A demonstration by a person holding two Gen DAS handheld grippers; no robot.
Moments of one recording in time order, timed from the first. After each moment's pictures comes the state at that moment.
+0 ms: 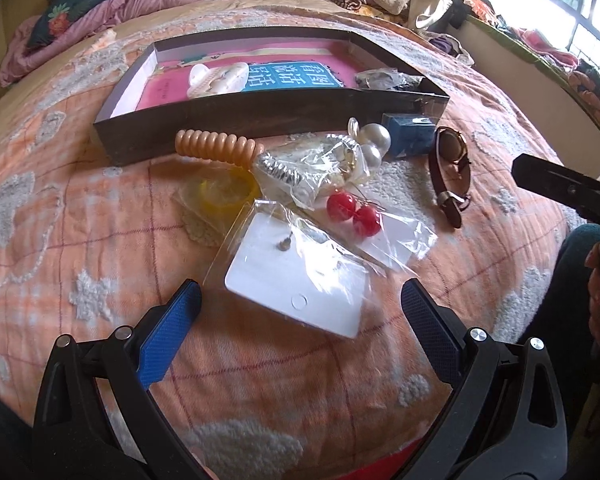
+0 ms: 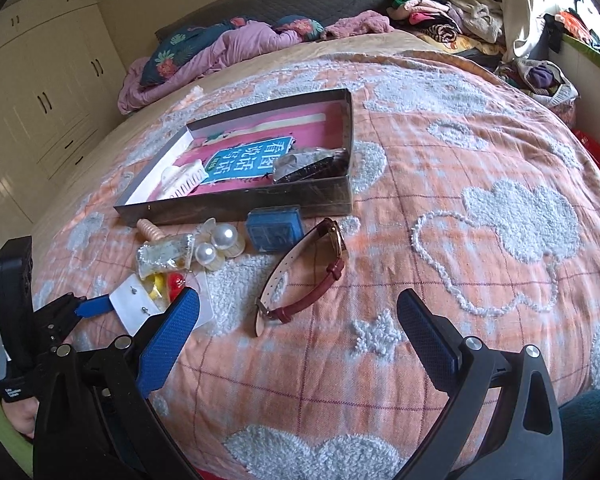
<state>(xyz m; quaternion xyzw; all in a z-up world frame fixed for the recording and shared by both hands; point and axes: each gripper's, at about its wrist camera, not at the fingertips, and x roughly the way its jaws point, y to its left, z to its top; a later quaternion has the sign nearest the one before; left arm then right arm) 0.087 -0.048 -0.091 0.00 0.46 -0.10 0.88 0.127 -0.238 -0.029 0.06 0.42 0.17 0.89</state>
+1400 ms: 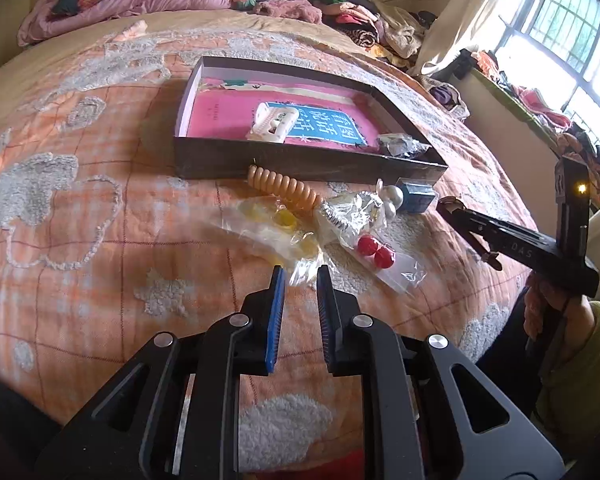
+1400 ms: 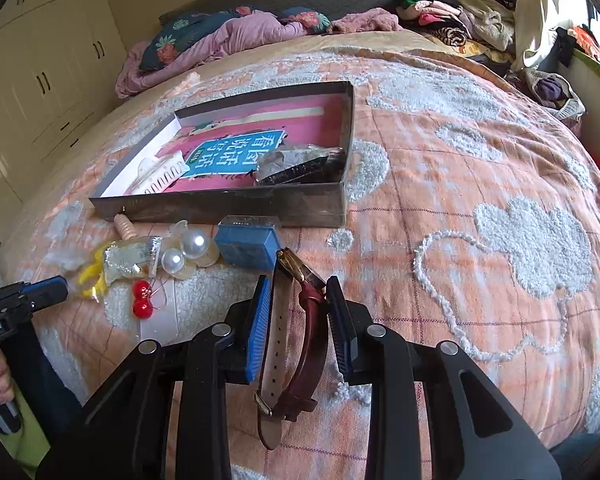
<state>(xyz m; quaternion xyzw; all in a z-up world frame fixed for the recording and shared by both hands) 0.072 0.014 -0.052 -0.10 0.43 -0.12 0.89 0.158 -0.232 -0.045 0.02 0.43 0.18 0.89</state>
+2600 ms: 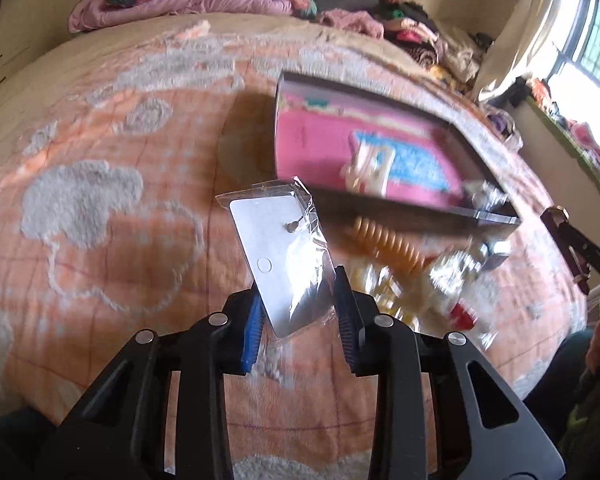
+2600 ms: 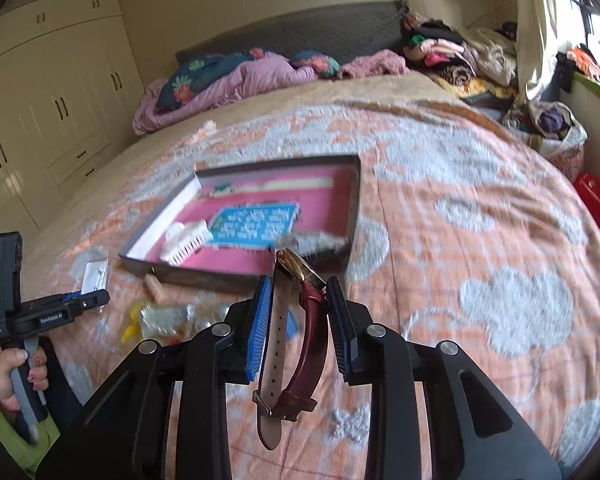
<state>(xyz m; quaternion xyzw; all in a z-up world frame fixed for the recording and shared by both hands) 0.113 0.063 -0.050 -0.12 0.42 -0.02 0.90 0.163 -0.238 0.013 0.03 0.35 0.20 0.91</state>
